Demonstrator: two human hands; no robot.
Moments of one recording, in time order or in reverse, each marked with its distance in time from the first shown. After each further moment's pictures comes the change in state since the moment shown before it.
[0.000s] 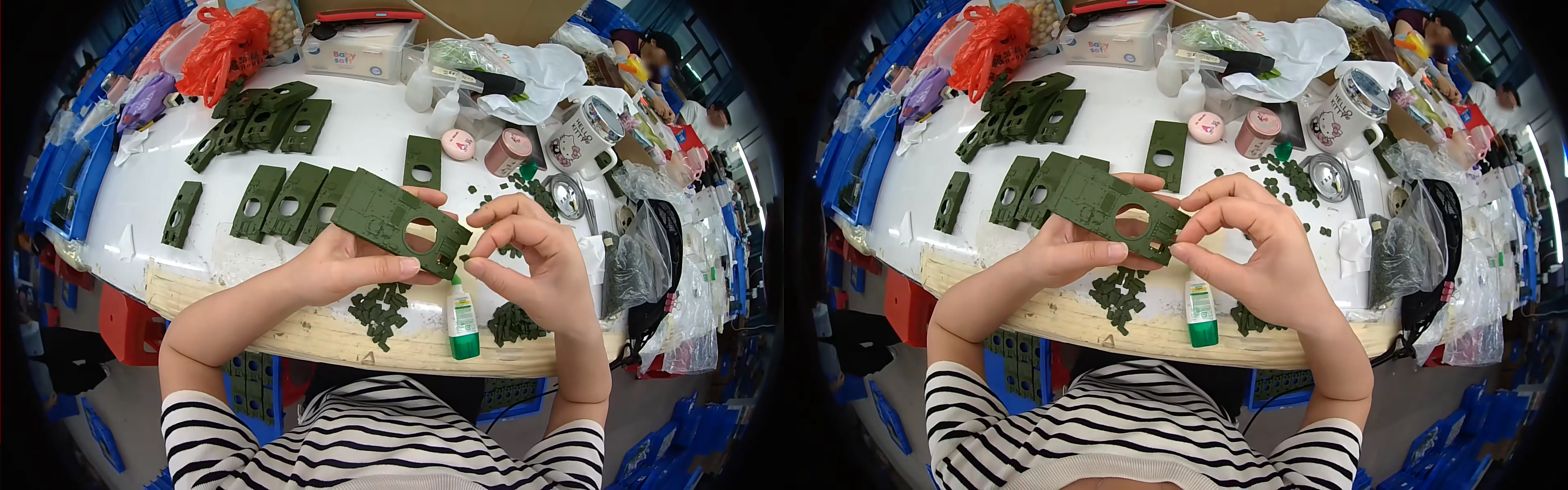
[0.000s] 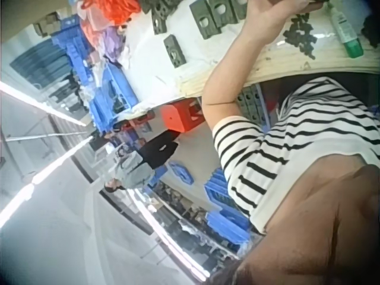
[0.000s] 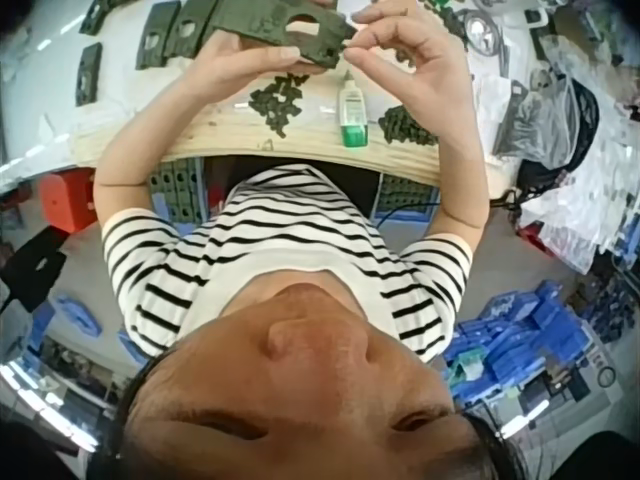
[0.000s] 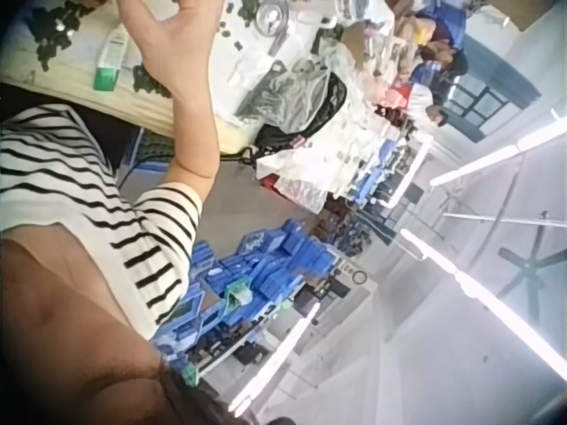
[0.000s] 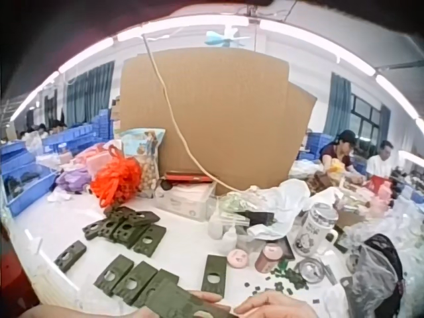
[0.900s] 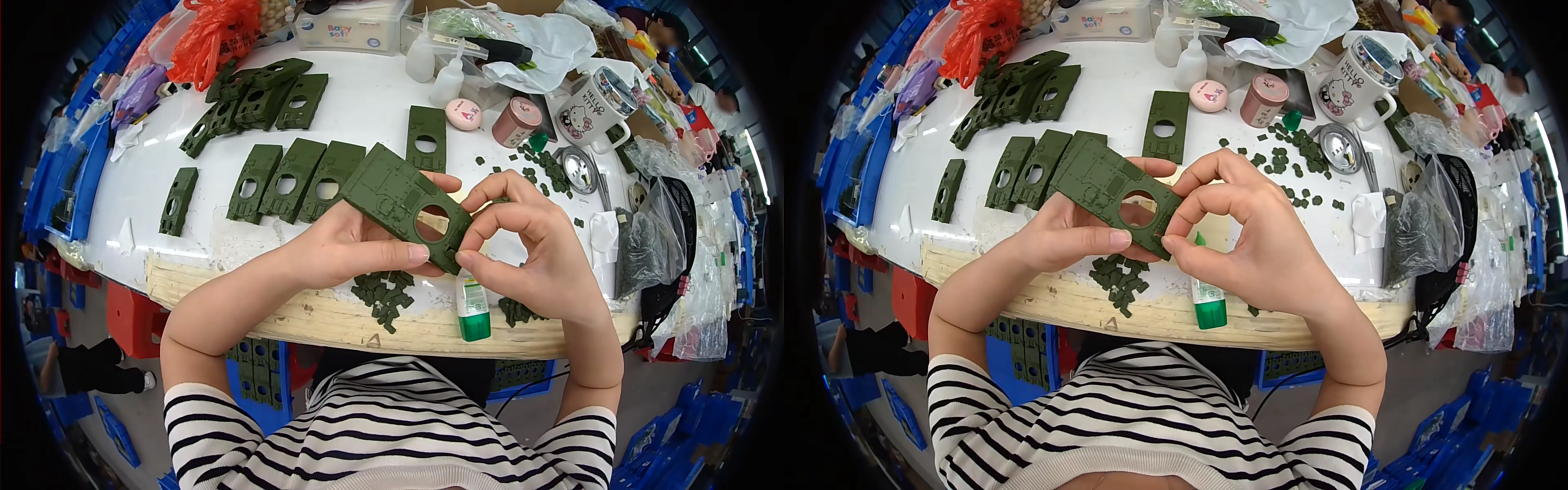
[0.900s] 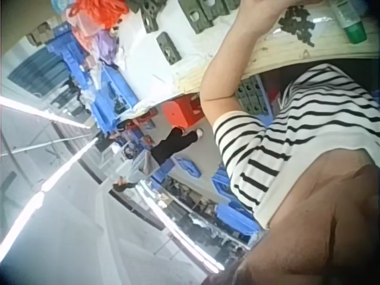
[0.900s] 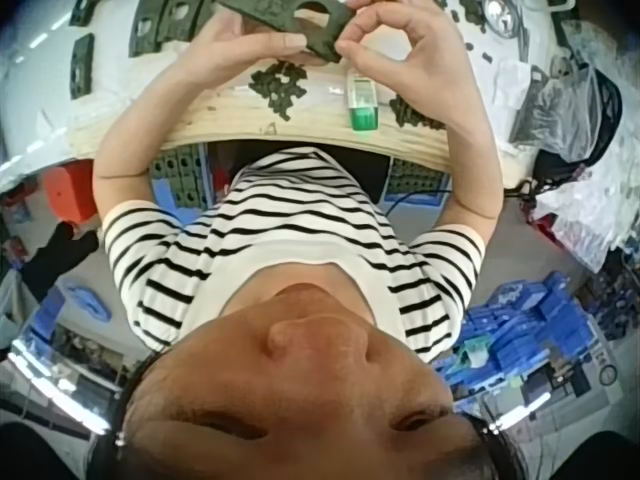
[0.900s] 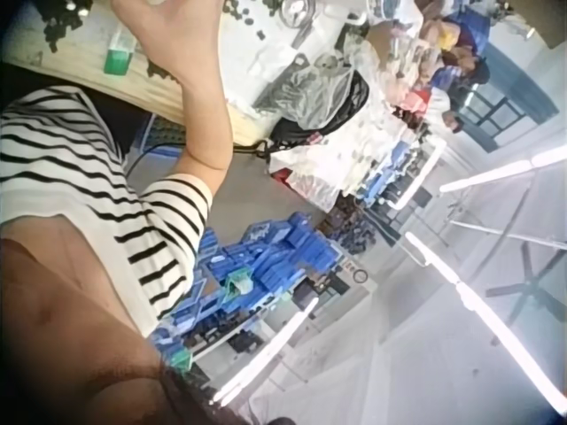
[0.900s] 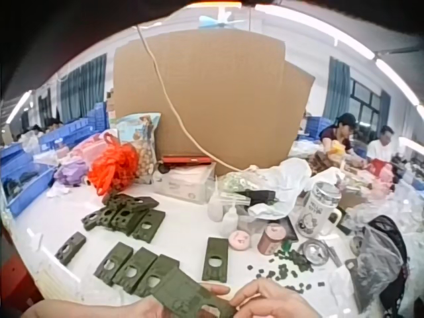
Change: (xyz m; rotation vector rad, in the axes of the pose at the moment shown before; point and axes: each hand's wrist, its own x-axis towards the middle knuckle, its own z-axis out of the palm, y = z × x) left_hand -0.001 0.001 0.004 0.041 0.003 -0.061; right_hand -0.002 0.001 0.010 -0.101 -0.095 0.022
